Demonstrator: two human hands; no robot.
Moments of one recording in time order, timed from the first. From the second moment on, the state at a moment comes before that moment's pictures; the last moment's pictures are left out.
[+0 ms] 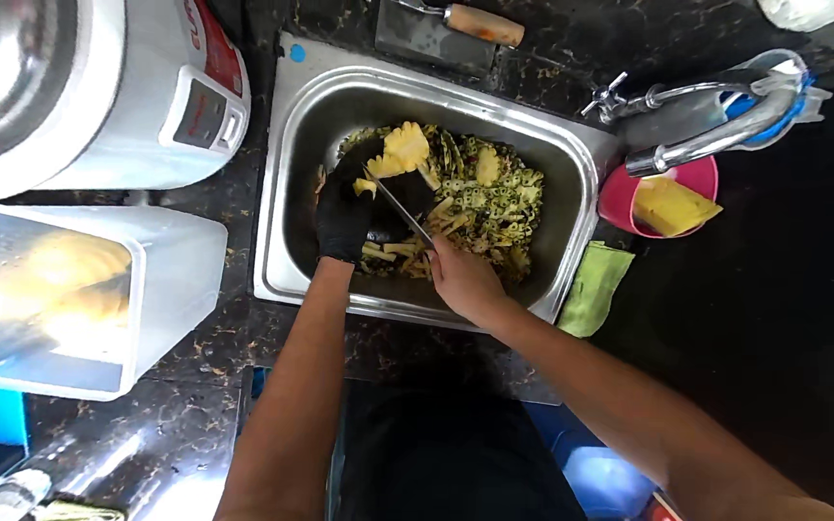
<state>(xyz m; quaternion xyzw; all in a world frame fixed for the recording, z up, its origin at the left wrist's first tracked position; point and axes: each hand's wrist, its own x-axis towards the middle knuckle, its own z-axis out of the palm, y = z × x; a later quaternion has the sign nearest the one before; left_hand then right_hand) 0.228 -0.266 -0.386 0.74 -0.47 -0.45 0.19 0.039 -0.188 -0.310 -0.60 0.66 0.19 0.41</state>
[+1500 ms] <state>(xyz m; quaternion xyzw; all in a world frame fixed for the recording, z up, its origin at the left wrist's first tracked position) 0.221 -0.257 -0.407 0.74 -0.44 -0.42 0.28 0.067 -0.237 -0.279 -0.62 0.63 0.27 0.38</state>
